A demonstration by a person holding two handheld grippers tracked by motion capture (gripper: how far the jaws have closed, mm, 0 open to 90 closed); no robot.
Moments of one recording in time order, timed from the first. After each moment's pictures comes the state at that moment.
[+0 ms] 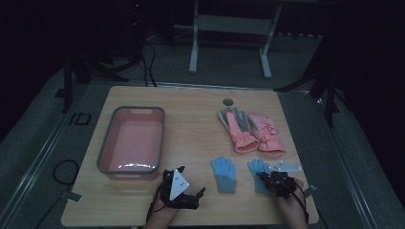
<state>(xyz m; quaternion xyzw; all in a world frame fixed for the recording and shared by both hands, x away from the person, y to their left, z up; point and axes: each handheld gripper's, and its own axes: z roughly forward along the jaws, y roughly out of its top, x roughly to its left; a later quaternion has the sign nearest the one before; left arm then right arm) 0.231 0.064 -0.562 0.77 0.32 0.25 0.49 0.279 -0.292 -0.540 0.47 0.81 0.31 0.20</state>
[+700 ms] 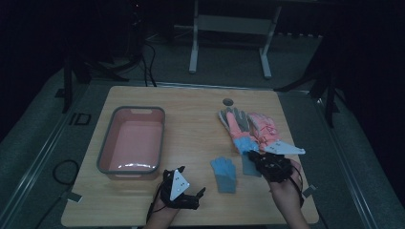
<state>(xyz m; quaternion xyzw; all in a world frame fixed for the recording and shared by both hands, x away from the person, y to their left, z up) 0.231 0.063 -0.562 0.77 0.32 0.25 0.49 0.274 -0.228 -0.430 0.41 0.79 0.40 0.21</state>
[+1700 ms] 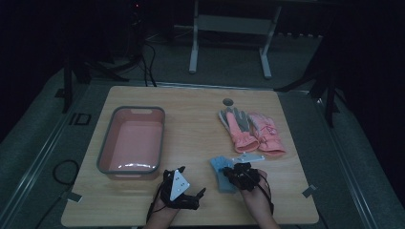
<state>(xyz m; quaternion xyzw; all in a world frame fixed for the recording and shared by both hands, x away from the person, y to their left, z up) 0.231 0.063 -0.562 0.77 0.32 0.25 0.49 0.285 -0.178 -0.511 0.43 0.82 0.35 0.12</state>
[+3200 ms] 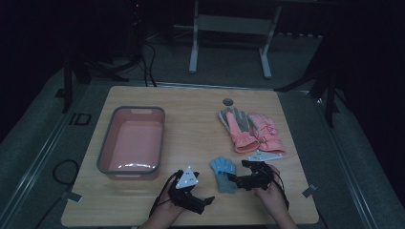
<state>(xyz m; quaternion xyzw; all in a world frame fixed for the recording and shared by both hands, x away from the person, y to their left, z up) 0.245 0.044 -0.547 0.83 0.27 0.07 0.49 0.300 -0.226 -0.517 0.38 0.82 0.41 0.08</state>
